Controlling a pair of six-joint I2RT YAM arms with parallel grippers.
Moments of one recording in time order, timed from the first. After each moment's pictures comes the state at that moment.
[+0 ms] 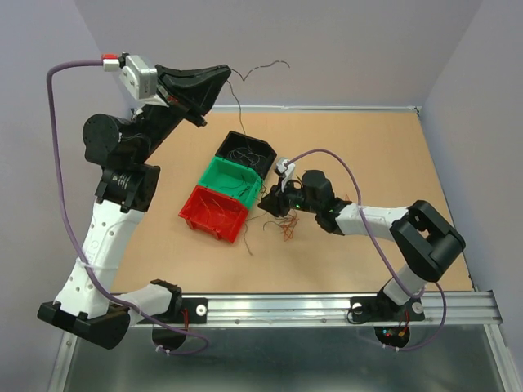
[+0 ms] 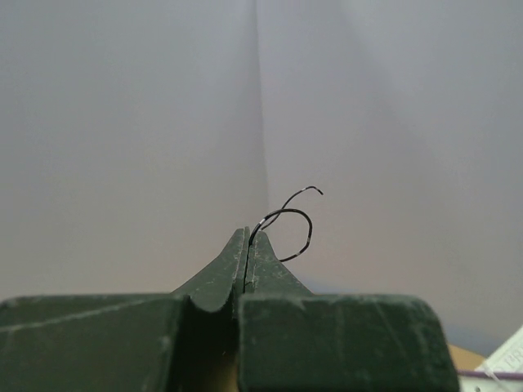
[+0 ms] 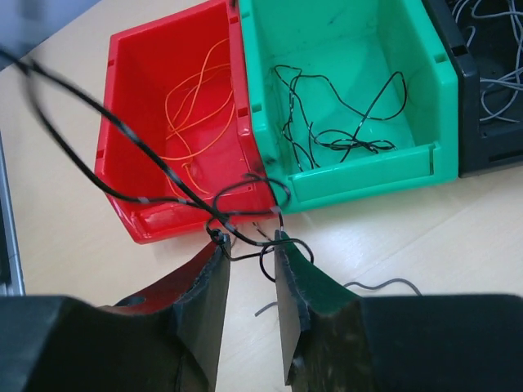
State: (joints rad) left arm -0.38 1.13 1.50 0.29 0.54 -0.30; right arm 0.72 1.61 0.78 0.56 -0.42 0.16
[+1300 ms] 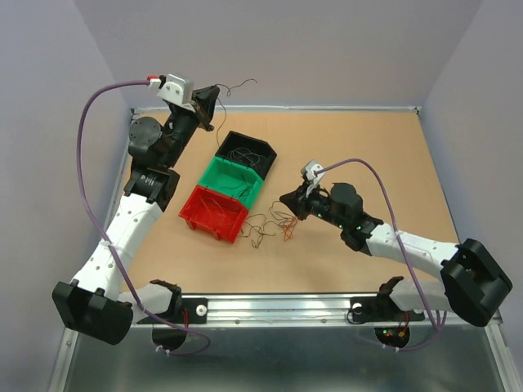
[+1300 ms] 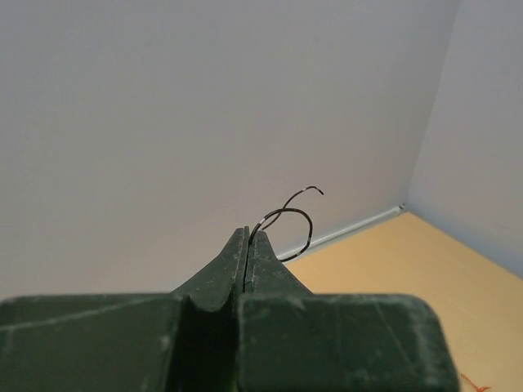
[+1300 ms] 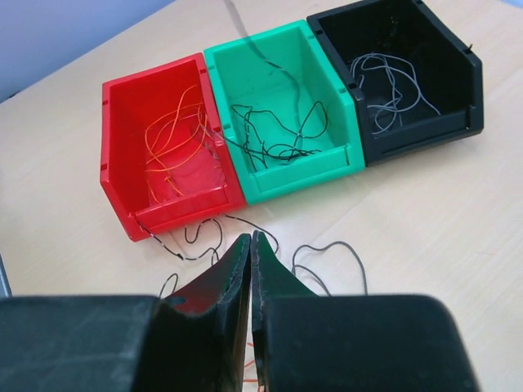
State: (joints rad) left arm -0.35 1.15 1.23 0.29 0.18 -0.07; right arm 0.73 1.26 0.59 0.53 -0.23 0.13
